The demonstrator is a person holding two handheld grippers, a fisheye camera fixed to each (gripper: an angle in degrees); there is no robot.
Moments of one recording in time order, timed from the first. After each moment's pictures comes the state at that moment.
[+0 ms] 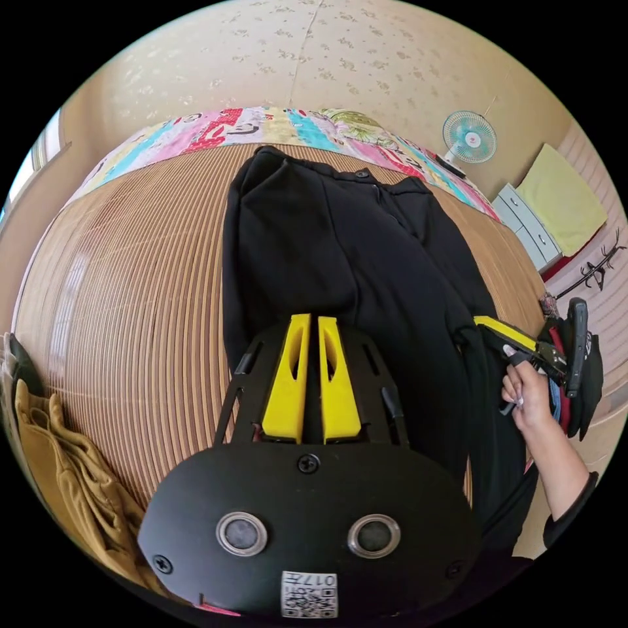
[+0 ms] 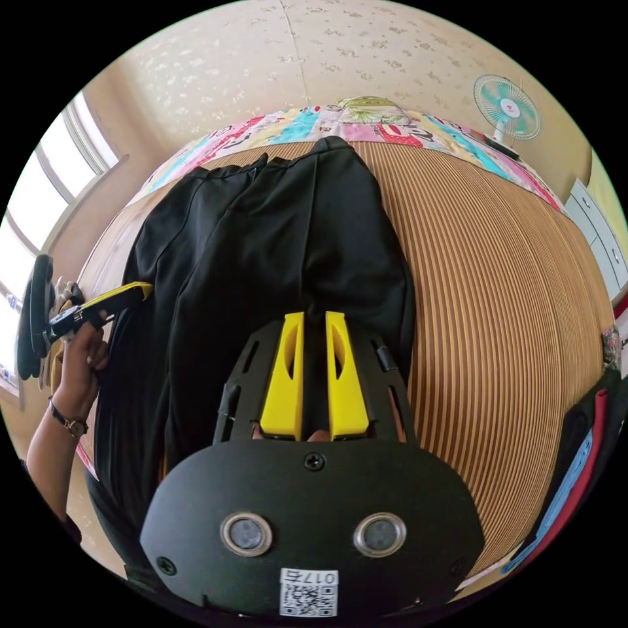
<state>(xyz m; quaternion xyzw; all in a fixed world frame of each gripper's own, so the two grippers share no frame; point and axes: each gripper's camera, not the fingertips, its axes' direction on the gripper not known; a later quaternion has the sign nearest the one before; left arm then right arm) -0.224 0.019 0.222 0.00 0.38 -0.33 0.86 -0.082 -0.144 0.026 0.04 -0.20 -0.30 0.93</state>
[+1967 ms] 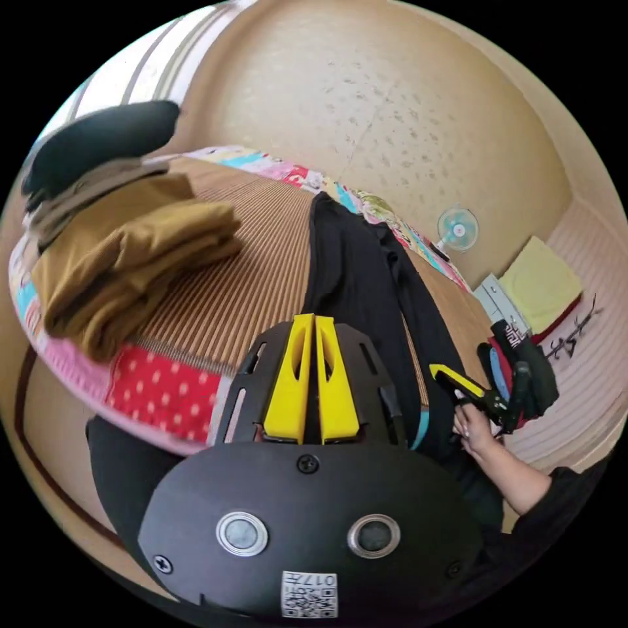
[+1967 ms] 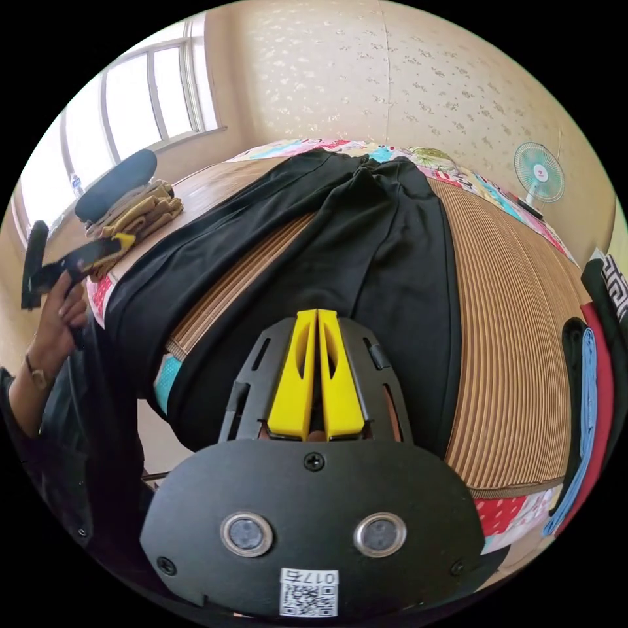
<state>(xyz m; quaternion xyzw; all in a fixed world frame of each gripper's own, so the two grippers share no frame) -0.094 0.340 -0.071 0.01 0.32 -0.62 0.71 0.059 0.140 0.047 0.25 -0.05 -0.47 0.84</state>
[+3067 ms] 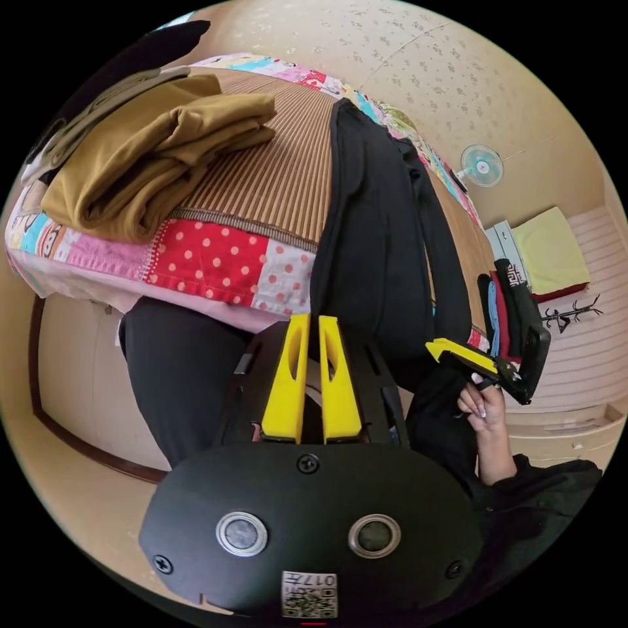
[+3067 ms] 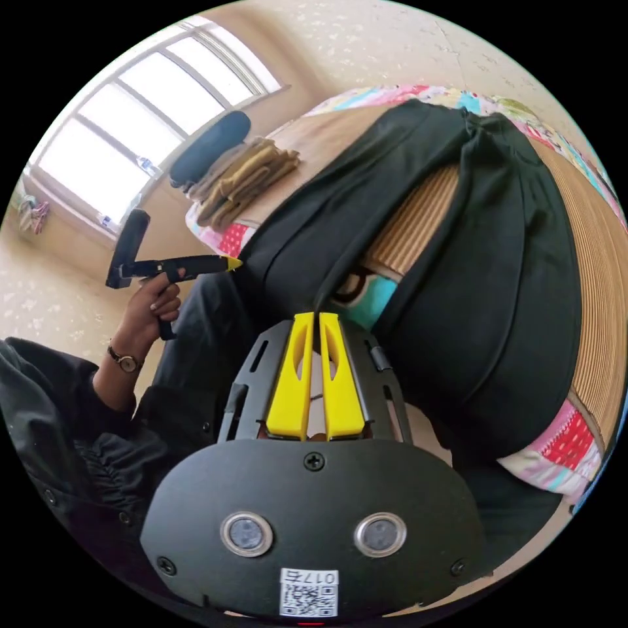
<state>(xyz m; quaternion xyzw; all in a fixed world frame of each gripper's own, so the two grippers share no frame) -0.044 0.383 -0.073 -0.16 0.44 -0.52 0.72 0.091 0.216 0.014 0.01 -0.12 -0.51 0.85</state>
